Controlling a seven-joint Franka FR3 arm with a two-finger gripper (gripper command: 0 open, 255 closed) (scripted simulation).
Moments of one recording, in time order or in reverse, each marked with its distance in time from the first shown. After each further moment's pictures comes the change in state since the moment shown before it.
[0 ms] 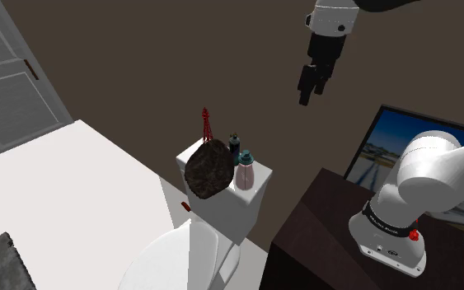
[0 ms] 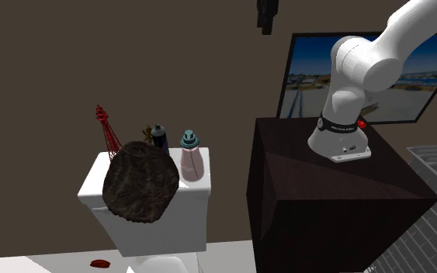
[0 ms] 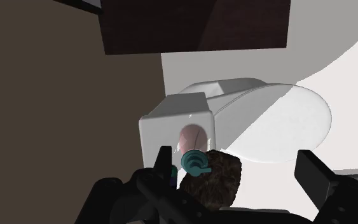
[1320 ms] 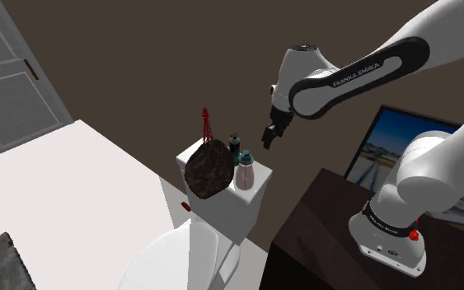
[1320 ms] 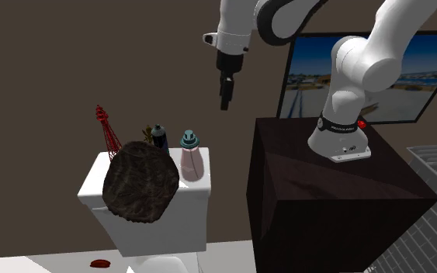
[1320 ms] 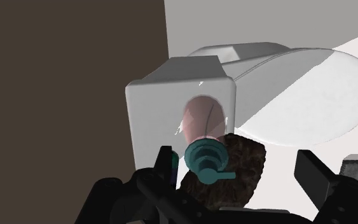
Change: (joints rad) arm -0.019 0.353 0.030 -0.350 -0.026 0.829 -0.063
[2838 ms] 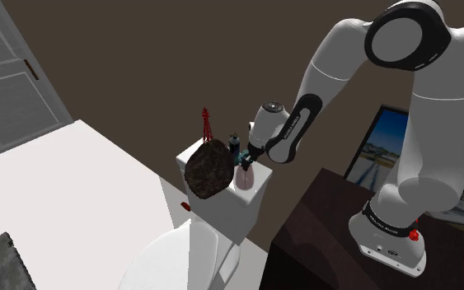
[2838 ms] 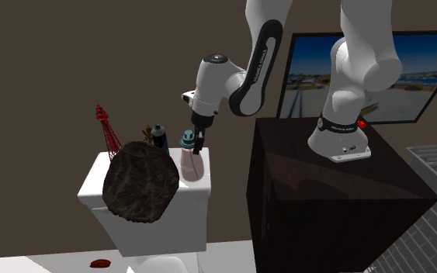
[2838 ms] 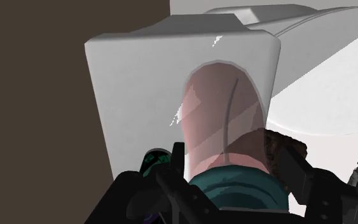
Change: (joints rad) arm 0.030 0.737 -0.088 0.171 -0.280 0.673 0.171
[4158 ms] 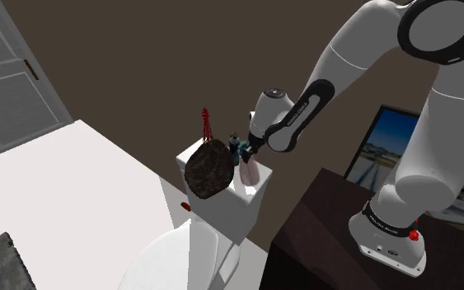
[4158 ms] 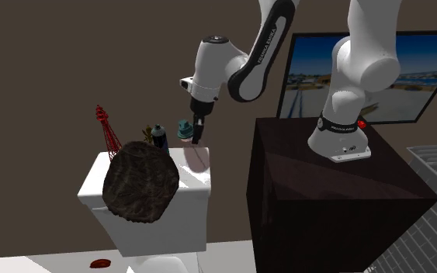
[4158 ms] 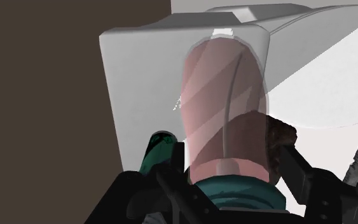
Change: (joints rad) arm -0.063 -0.152 0.079 -0.023 0.065 -0.131 -0.056
